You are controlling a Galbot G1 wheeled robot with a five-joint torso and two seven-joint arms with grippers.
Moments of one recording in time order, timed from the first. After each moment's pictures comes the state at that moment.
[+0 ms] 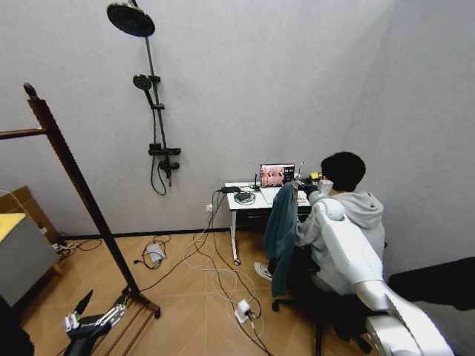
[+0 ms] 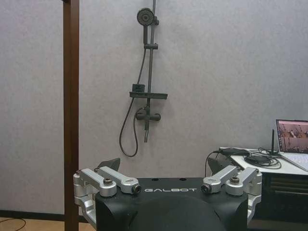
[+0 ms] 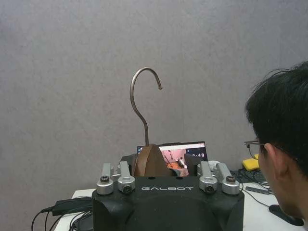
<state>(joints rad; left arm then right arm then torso) 1.83 -1.30 -0.87 -2.29 -0.49 -0.05 0.04 -0.23 1.06 0.35 1.14 0.54 -0.28 0.07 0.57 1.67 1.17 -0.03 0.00</state>
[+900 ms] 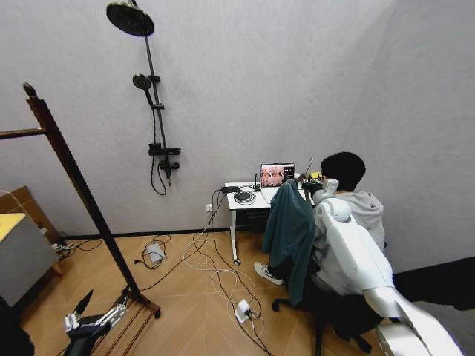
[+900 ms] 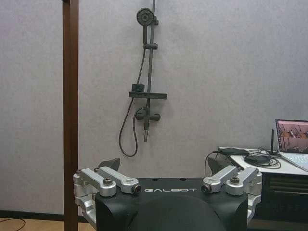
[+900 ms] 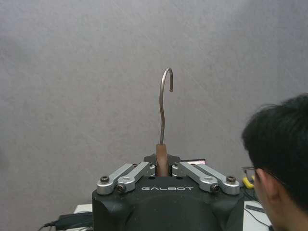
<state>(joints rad) 1.83 -1.30 -0.87 -2.29 -0.49 -0.05 0.04 -0.32 0.98 0.33 1.37 0.63 -0.31 0.14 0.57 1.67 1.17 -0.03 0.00</state>
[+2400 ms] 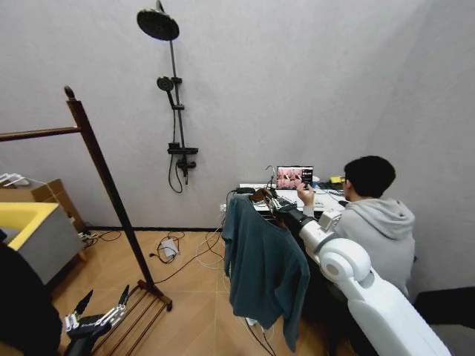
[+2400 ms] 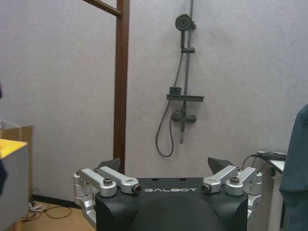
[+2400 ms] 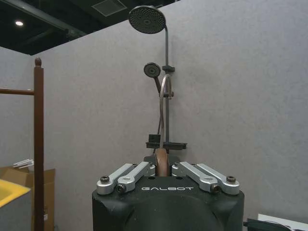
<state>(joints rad) 1.83 -1.30 -0.87 -2.29 -0.49 -0.05 0.04 -0.81 0.91 0.40 2.15 0.80 -0.39 0.09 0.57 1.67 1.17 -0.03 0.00</state>
